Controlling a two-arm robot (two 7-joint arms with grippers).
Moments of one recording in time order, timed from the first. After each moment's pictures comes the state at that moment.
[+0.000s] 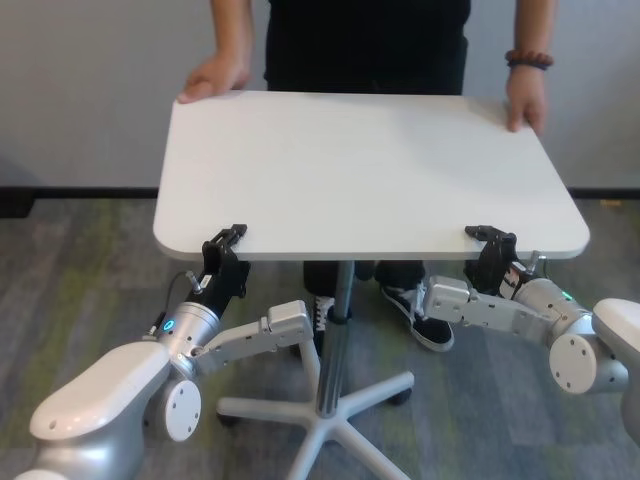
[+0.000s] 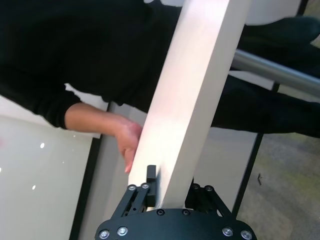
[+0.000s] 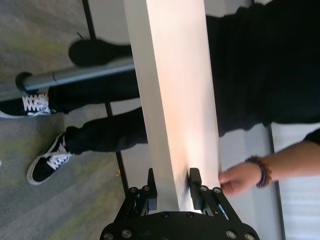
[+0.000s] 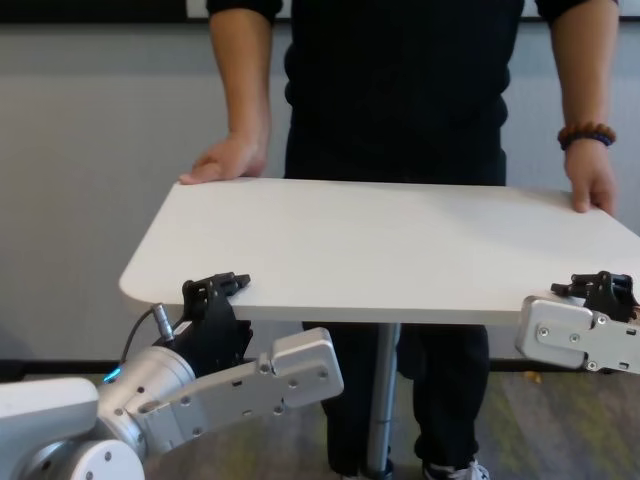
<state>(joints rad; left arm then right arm) -0.59 0.08 0.61 -0.52 0.92 -0.19 0.47 0.57 0.33 -0.57 -0.77 -0.79 -0.13 -0.06</state>
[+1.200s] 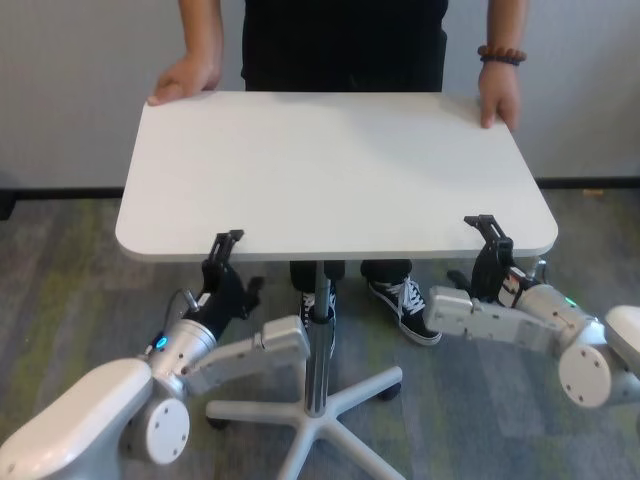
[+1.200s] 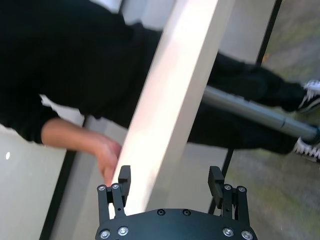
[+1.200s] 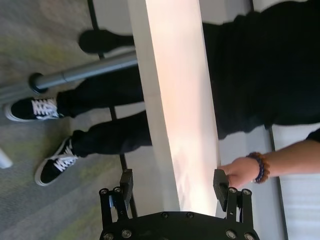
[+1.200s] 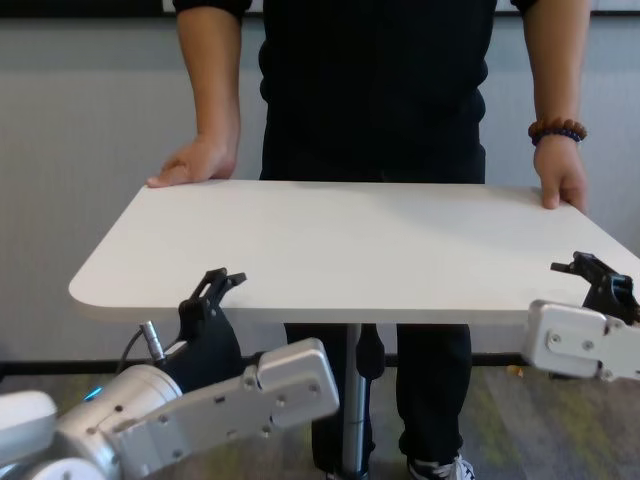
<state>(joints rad) -0.44 0.18 0.59 -0.82 0.86 -0.19 0.34 0.48 0.38 -0.56 -0.94 -0.76 -0.13 0.00</state>
